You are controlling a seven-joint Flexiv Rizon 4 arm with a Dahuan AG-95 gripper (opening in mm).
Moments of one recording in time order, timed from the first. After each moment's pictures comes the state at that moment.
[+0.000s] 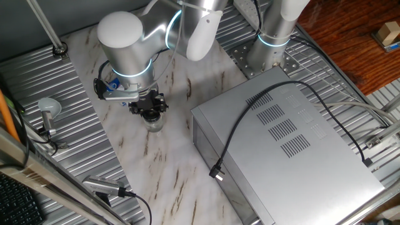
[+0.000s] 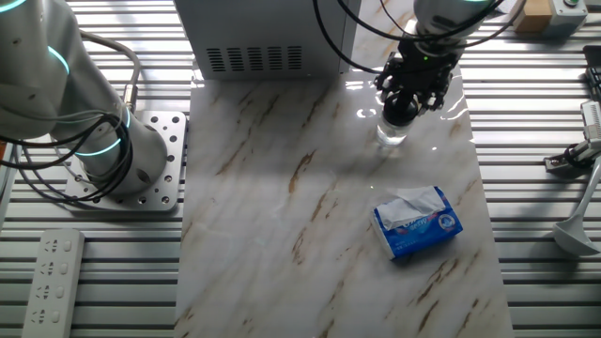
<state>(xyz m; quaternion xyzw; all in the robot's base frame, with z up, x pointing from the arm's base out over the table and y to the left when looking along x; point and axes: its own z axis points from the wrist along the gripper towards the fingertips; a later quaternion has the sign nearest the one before) 0.553 0.072 0.102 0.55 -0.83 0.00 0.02</state>
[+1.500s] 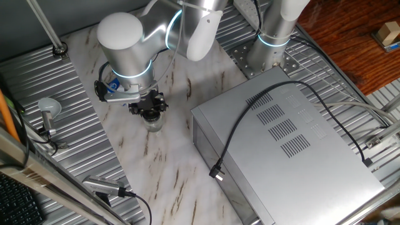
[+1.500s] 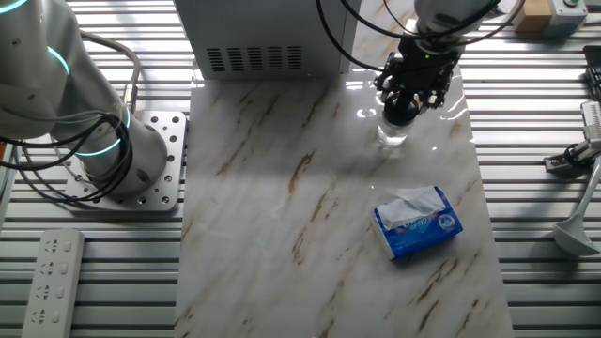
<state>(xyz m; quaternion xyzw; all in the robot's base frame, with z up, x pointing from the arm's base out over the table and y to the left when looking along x) 0.554 0.072 0.104 0.56 -0.83 0.00 0.03</state>
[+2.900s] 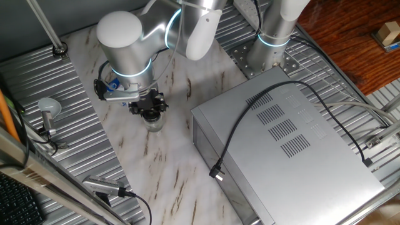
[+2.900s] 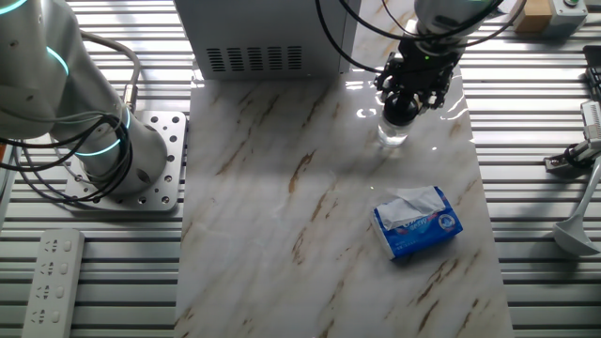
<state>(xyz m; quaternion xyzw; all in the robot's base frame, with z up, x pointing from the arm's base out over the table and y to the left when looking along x) 0.554 0.072 0.102 0.56 -0.83 0.00 0.02</state>
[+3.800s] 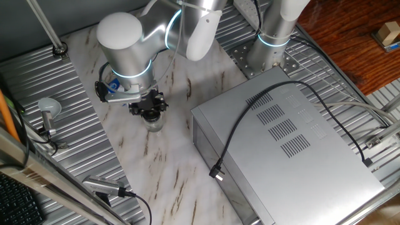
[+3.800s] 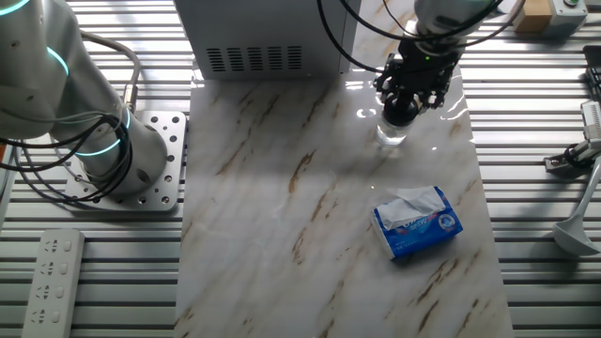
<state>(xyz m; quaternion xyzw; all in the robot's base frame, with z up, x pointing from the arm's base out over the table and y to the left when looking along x) 0.553 0.072 0.102 0.59 -0.81 0.00 0.02</state>
